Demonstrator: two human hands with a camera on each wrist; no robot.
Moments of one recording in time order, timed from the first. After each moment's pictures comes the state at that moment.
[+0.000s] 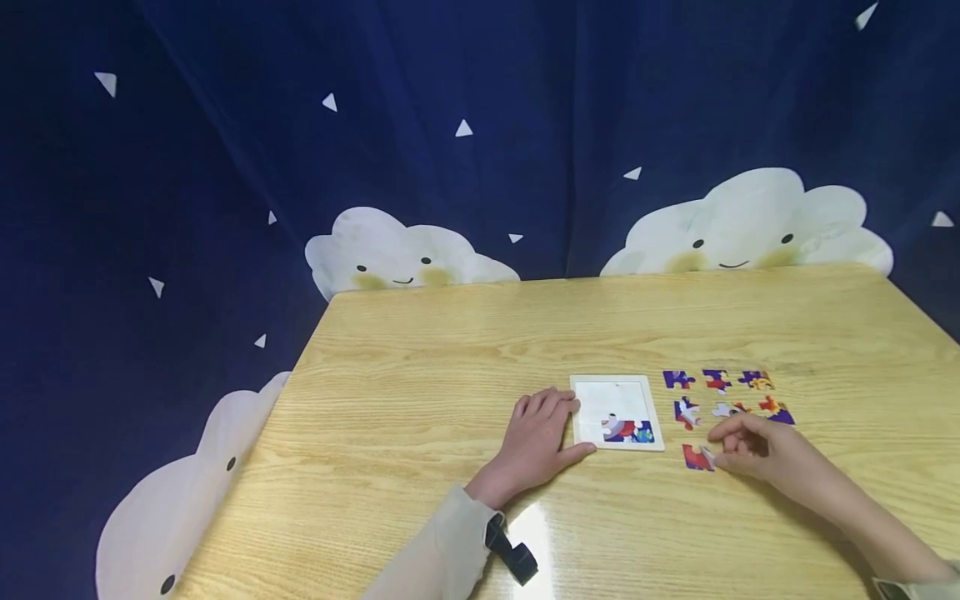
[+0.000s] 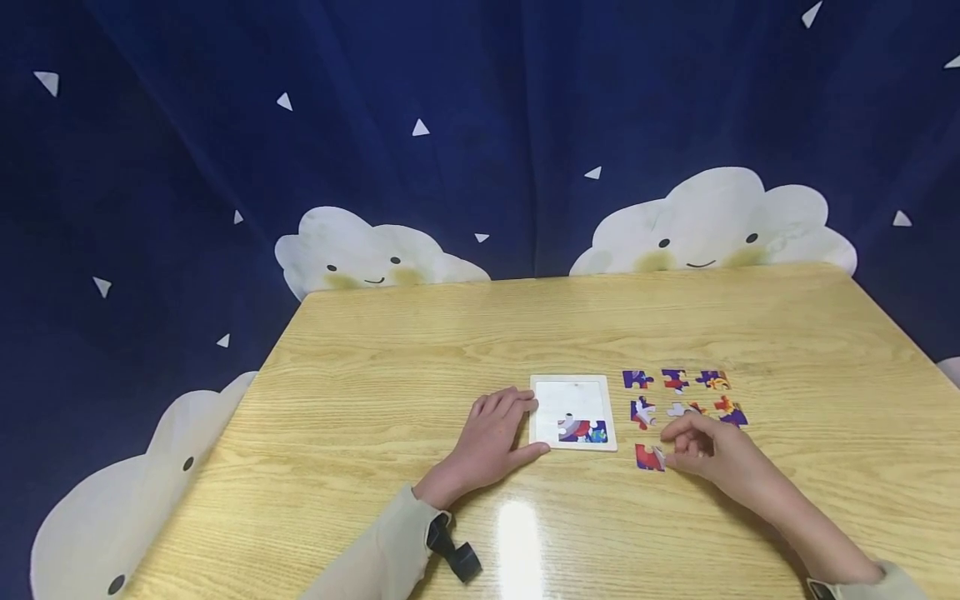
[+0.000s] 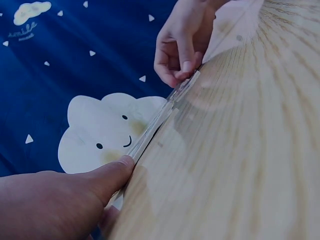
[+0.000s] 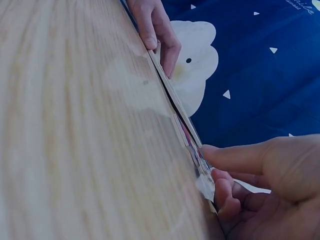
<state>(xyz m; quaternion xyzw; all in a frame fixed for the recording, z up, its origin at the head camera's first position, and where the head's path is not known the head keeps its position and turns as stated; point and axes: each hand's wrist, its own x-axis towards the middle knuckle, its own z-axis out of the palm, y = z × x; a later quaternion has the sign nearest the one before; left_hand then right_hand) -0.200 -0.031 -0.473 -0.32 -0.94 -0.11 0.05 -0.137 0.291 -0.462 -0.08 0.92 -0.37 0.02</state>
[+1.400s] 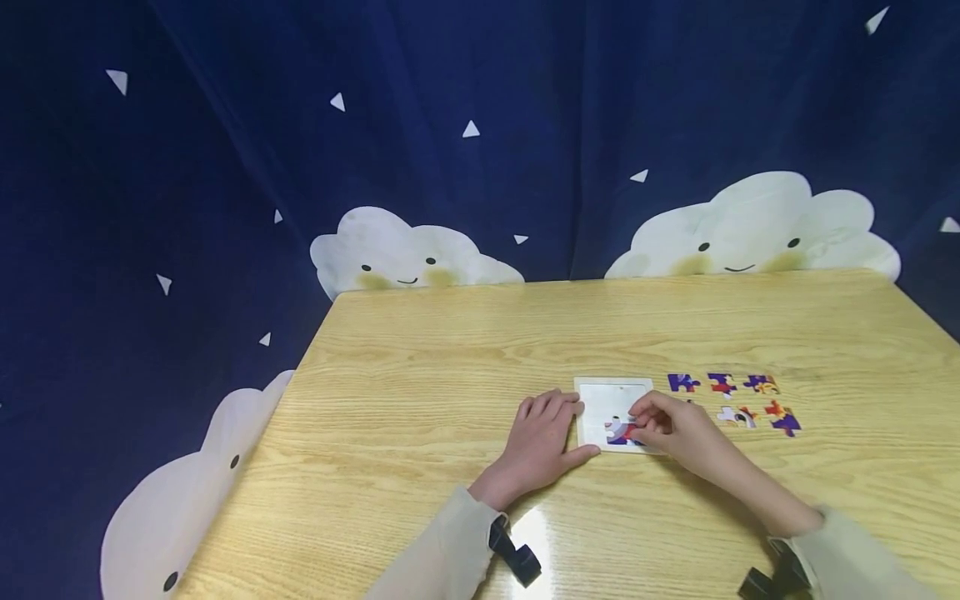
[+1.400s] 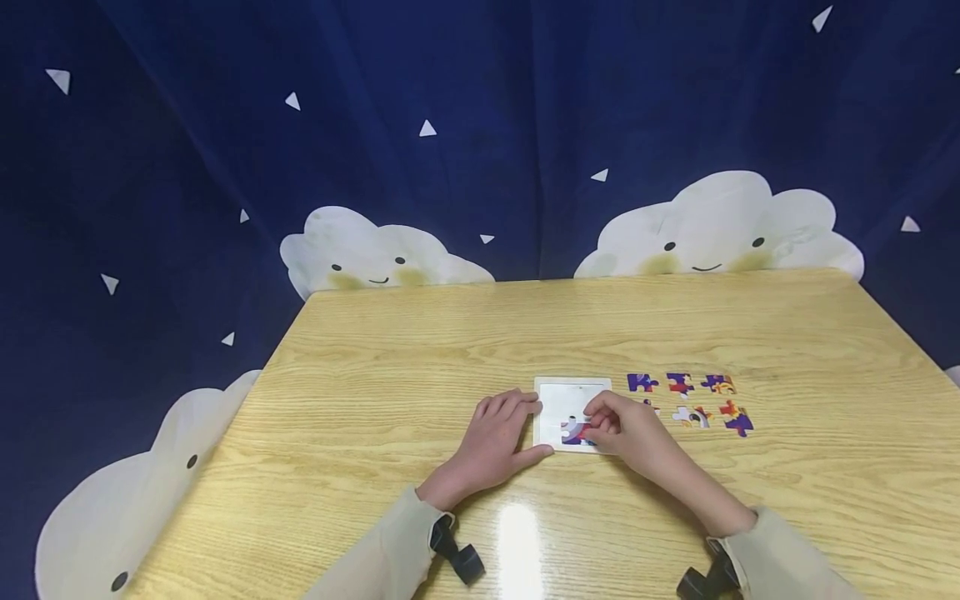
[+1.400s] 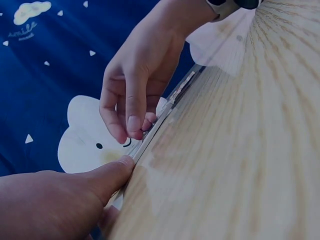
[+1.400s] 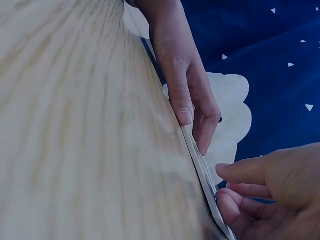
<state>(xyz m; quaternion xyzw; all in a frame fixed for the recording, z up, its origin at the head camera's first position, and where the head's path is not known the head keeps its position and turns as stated) -0.200 -0.030 -0.477 -0.32 -0.94 -0.10 0.07 -0.176 0.202 -0.453 -0.15 0.90 -0.40 -0.03</state>
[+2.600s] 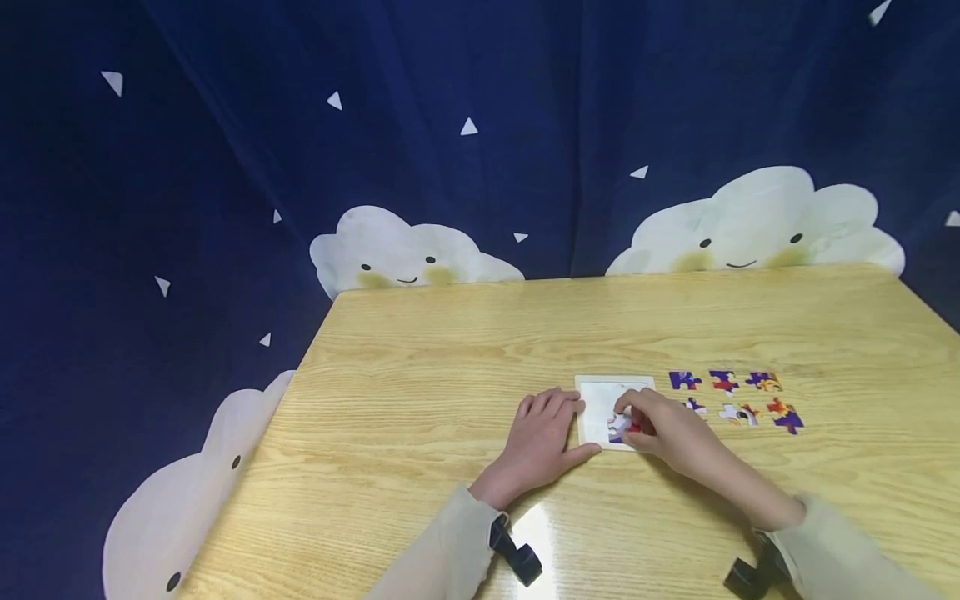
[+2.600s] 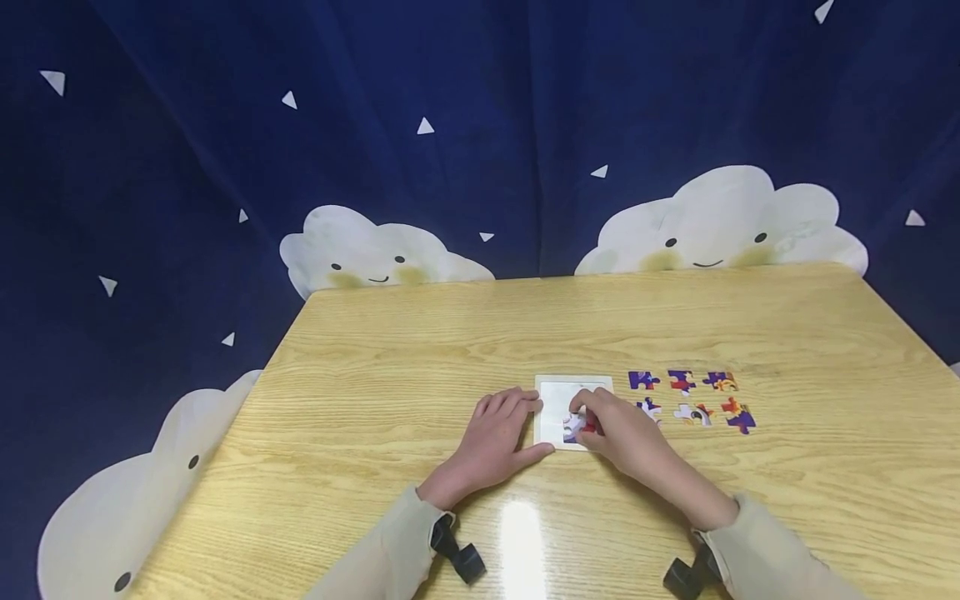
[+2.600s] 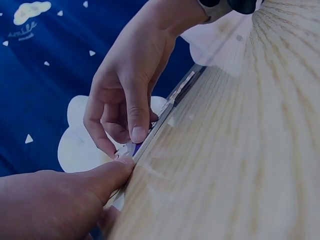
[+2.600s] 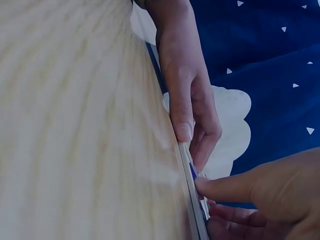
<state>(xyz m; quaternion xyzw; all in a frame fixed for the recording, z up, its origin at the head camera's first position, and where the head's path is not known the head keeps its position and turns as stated) -0.201 -0.030 -0.475 -0.32 -0.94 -0.09 0.06 -0.177 0.187 -0.446 -0.18 0.94 -0.28 -0.03</state>
